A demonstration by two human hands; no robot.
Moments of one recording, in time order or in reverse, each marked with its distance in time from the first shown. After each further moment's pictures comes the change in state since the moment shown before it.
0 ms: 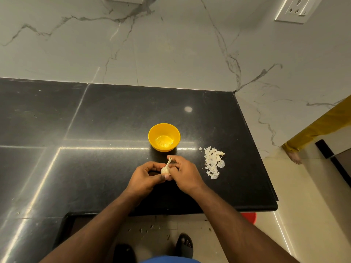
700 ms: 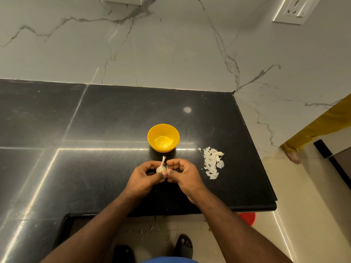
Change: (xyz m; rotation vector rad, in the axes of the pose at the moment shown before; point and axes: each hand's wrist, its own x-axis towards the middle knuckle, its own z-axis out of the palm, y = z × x) left_hand -0.004 0.007 0.002 -0.067 0.025 0.017; right_hand -0.012 0.000 0.002 0.466 -0.014 0.112
